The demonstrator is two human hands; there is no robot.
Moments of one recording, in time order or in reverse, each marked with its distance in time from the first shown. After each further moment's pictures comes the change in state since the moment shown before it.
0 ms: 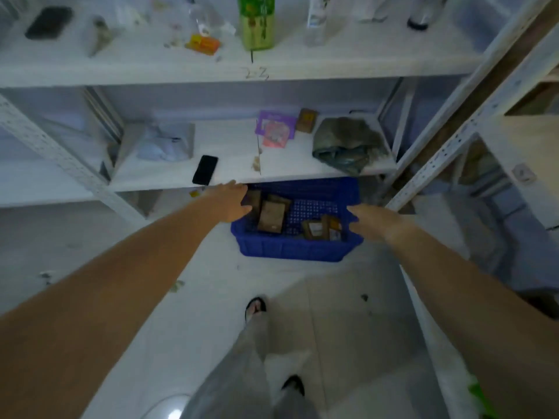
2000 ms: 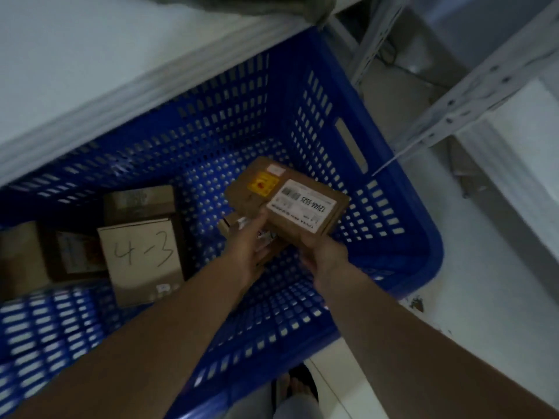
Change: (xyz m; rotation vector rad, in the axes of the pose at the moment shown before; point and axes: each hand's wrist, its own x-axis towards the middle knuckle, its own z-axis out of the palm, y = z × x) left_hand 0.643 0.194 0.428 -1.622 -0.549 -0.353; right_hand 0.587 0.167 0.356 2.126 0.363 0.980
